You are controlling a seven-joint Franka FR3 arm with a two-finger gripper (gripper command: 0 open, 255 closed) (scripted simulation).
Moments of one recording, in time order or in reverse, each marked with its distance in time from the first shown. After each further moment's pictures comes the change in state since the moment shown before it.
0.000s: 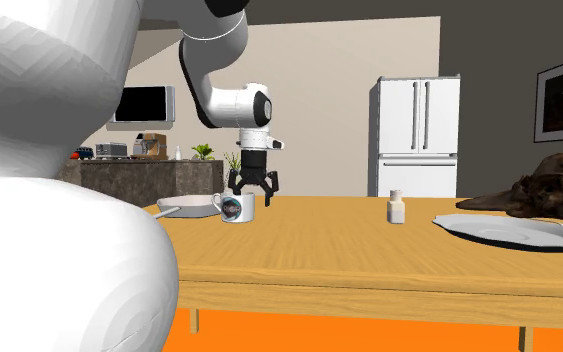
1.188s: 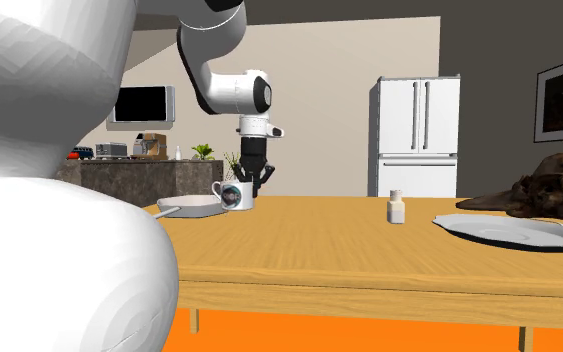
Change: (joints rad) arm 0.000 -0.020 0.002 0.065 0.004 -0.085 0.000
